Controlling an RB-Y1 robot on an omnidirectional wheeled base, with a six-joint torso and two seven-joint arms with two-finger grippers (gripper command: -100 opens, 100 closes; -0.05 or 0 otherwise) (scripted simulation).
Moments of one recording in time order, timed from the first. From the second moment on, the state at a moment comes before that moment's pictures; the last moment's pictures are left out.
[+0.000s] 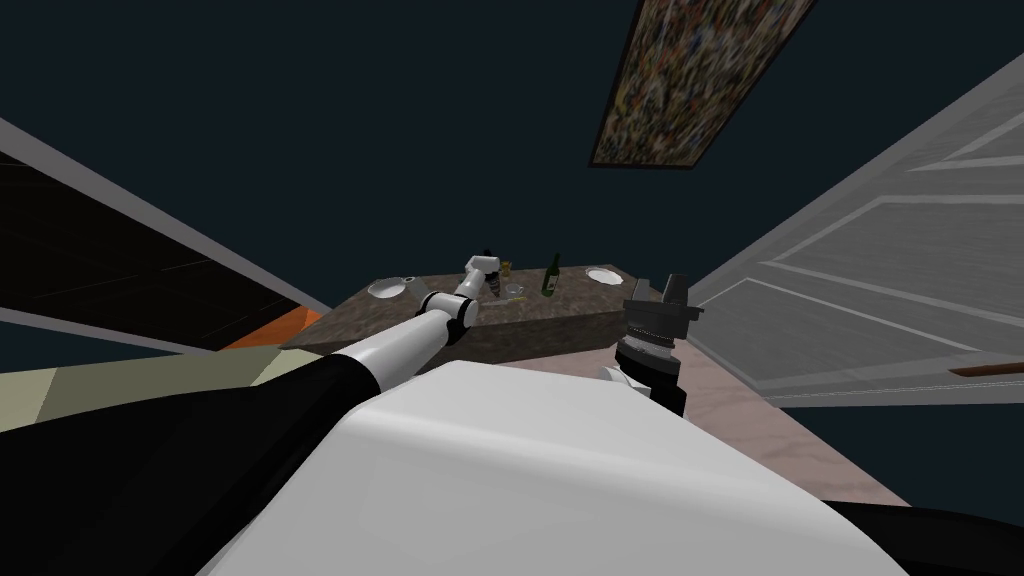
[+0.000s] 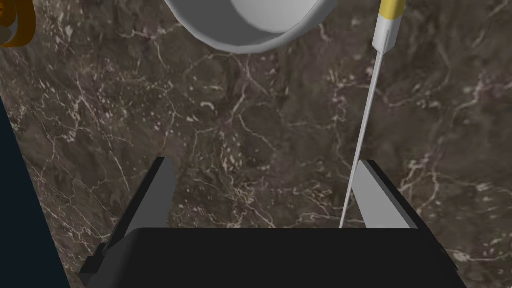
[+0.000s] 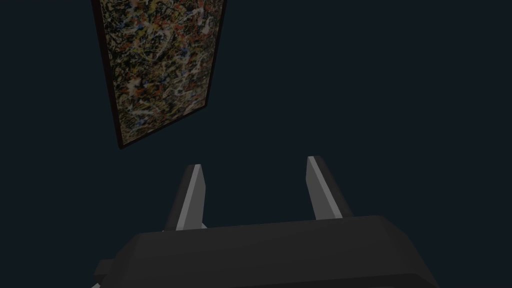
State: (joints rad) left arm -1.06 0.17 0.17 -0.71 0.14 1.34 0.31; right arm 0.54 0.01 -0.03 -2.36 -0.04 -0.56 -0.02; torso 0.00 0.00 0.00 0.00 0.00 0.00
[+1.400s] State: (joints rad) left arm -1.11 0.16 0.16 -0.47 0.20 1.48 0.35; right arm 0.54 0.01 -0.03 -2.36 -0.04 -0.56 -0.02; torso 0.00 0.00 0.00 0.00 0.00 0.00
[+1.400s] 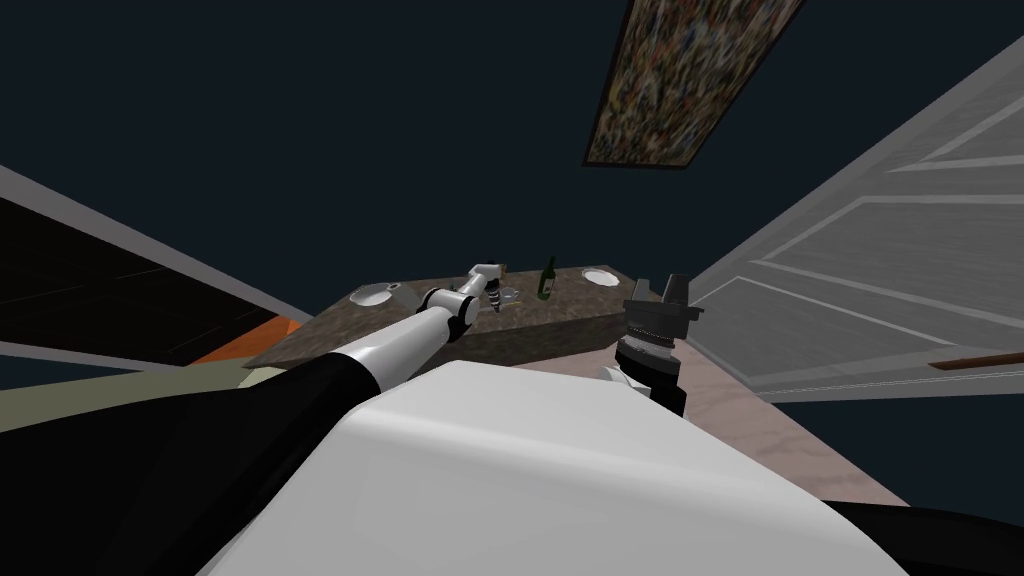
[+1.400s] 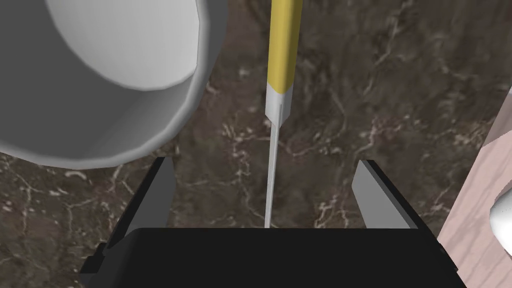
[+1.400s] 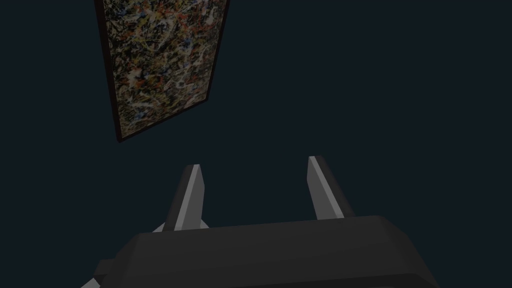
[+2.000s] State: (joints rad) left arm -1.10 0.16 0.16 -0.45 0.20 1.45 0.35; right arm 0.54 0.01 -0.03 -2.36 -0.04 -0.56 -0.02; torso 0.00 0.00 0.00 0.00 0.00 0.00
